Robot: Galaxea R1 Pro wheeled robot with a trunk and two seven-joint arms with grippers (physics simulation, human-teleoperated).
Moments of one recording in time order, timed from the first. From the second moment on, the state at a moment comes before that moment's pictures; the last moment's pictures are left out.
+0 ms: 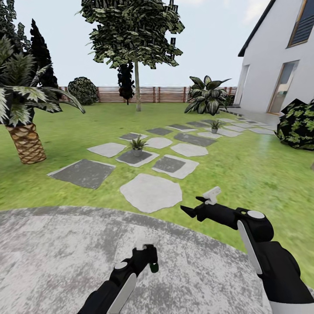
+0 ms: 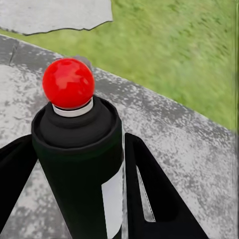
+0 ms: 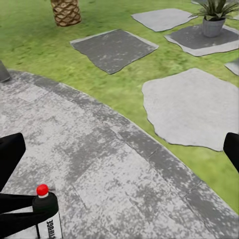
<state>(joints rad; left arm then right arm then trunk) -0.37 -0.10 -0.47 -1.01 0.49 0.26 0.13 -0.47 -0.13 0.03 -1.61 -0.02 0.72 0.72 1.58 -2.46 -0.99</state>
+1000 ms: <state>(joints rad) -0.40 0.07 -0.32 -1.01 0.49 0.38 -0.45 -0.49 -0.15 0.04 -1.62 -0.01 1.04 0.75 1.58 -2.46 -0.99</state>
